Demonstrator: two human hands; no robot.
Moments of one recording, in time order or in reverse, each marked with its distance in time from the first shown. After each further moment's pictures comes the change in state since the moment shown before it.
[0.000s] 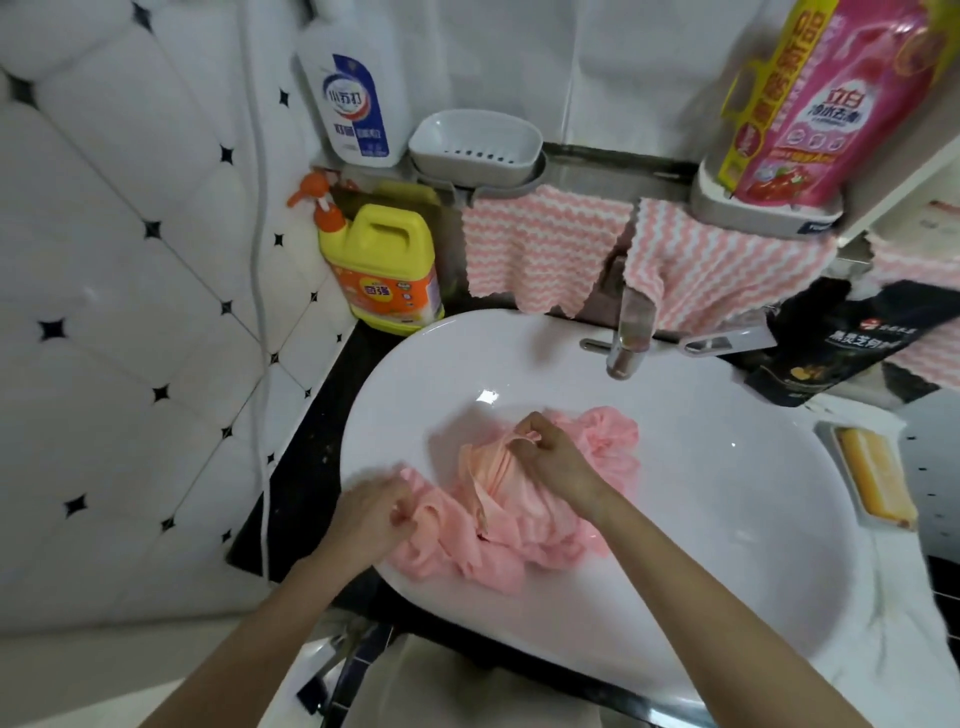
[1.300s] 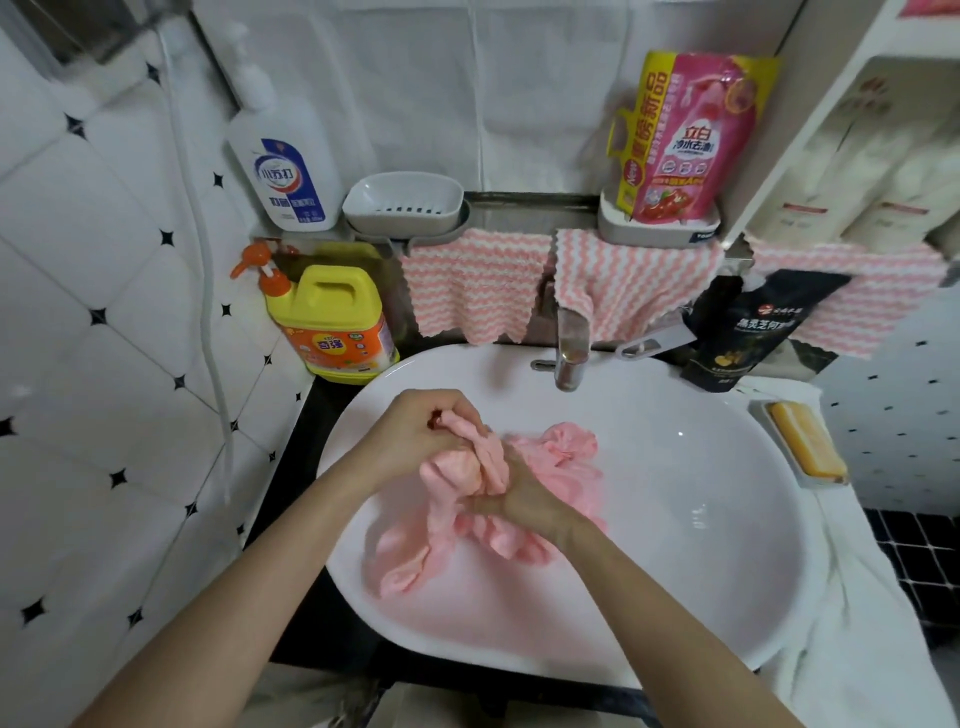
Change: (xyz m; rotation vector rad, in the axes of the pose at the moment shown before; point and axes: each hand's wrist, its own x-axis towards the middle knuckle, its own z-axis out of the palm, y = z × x) left_hand 0.045 0.096 -0.104 -0.748 -0.061 0.527; right_hand -0.016 0.005 0.011 -0.050 -0.080 -0.107
